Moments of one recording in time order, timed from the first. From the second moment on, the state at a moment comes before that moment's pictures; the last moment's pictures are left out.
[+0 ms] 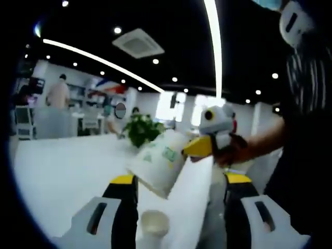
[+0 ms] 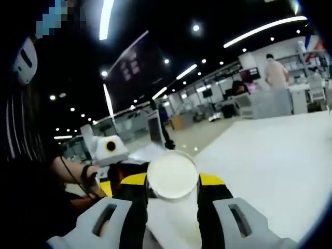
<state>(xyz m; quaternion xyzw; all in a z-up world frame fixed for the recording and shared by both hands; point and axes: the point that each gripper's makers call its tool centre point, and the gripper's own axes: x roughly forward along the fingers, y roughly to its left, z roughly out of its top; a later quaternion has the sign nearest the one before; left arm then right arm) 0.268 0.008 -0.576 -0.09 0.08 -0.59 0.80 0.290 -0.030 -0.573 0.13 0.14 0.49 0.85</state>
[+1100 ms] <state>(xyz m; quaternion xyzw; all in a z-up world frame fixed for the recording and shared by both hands) 0.256 0.005 -0.542 -0.17 0.12 -0.65 0.74 0.257 -0.021 -0.597 0.13 0.14 0.54 0.82</state>
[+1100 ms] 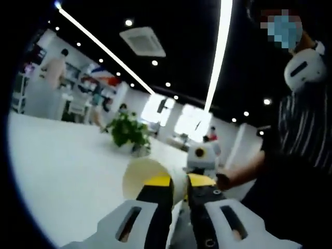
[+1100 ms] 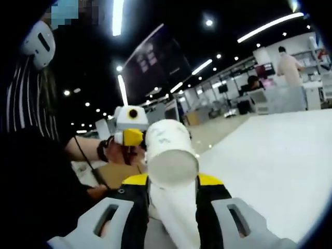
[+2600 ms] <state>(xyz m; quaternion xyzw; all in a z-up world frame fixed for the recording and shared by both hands) 0.264 -0.001 -0.540 -0.05 0.15 -0.68 0.71 0.276 -0.086 -0.609 0.08 0.13 0.43 0.89</state>
